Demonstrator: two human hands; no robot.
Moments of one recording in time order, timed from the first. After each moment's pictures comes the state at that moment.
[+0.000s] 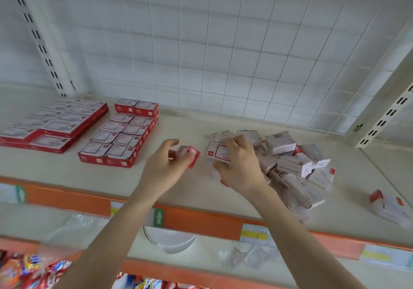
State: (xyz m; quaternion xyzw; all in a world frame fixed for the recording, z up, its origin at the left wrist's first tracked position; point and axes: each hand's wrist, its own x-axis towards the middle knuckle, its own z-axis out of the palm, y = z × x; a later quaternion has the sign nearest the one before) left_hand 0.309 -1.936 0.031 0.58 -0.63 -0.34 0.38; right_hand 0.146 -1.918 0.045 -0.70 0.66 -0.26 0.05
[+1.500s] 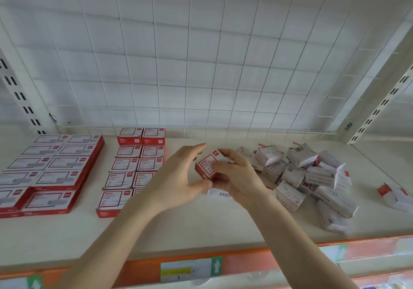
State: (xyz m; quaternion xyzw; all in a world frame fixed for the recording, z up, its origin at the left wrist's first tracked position) left_hand 0.378 -2.013 0.057 0.33 -0.86 -0.25 0.28; right_hand 0.235 -1.965 0.068 -0.31 0.52 -0.58 0.55
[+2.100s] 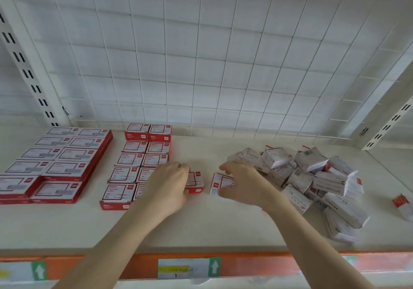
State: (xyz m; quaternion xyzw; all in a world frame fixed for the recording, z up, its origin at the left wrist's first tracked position) left_hand 0.379 -2.013 0.038 0.49 -0.87 -0.02 0.07; right_hand 0.202 -1.971 0.051 -0.68 0.71 -0.10 0.17
